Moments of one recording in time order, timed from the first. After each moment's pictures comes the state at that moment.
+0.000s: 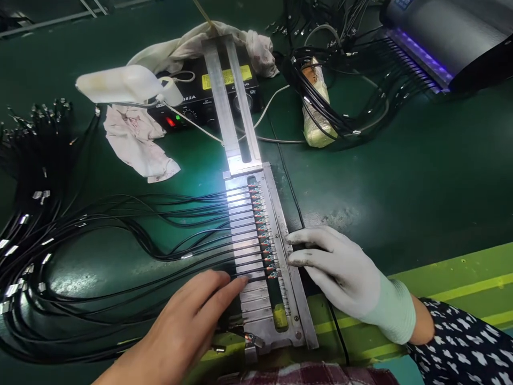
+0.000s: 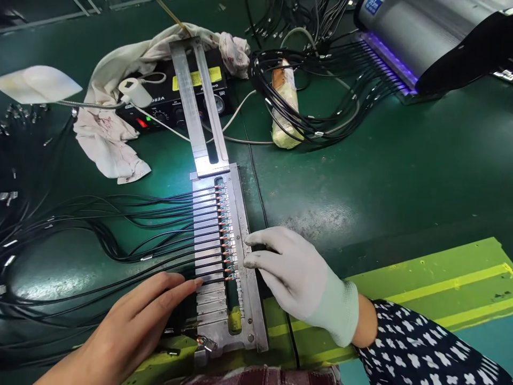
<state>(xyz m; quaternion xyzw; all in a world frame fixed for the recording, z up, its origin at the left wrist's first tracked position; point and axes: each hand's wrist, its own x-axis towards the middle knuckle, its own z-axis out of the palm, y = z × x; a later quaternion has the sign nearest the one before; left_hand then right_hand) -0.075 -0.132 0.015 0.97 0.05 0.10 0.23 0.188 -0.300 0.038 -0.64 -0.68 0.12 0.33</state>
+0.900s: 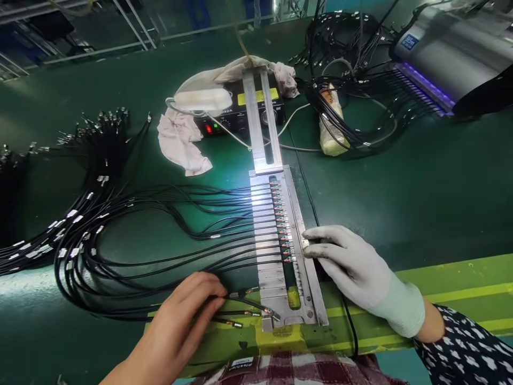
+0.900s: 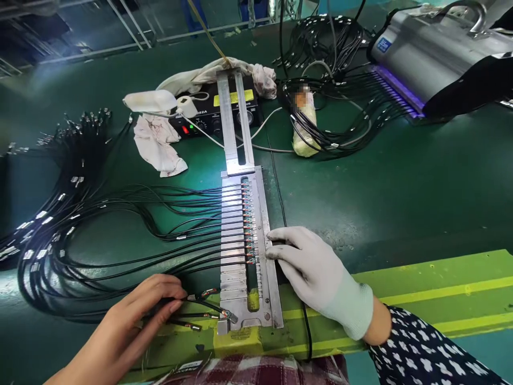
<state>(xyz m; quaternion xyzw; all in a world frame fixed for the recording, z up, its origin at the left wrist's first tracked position) -0.121 -0.156 0.016 0.89 0.19 0.15 0.38 0.180 -0.311 0.037 -0.65 -0.70 0.09 0.28</state>
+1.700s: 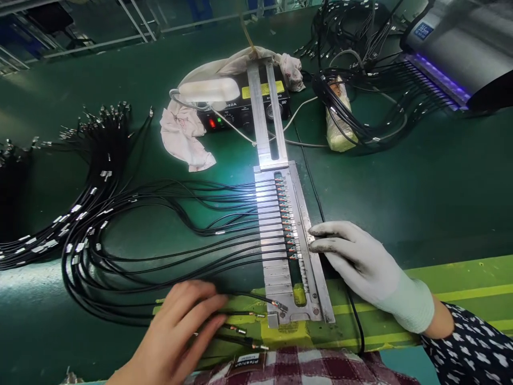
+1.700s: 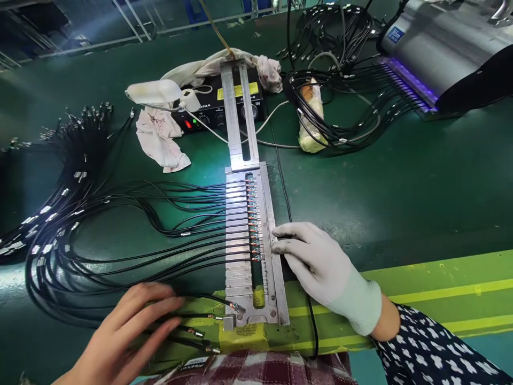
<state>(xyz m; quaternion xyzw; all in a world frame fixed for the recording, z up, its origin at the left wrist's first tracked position) -0.144 -0.158 0.006 0.94 0.14 0.19 0.26 0.182 -0.309 0.035 -0.65 -0.69 0.10 0.29</state>
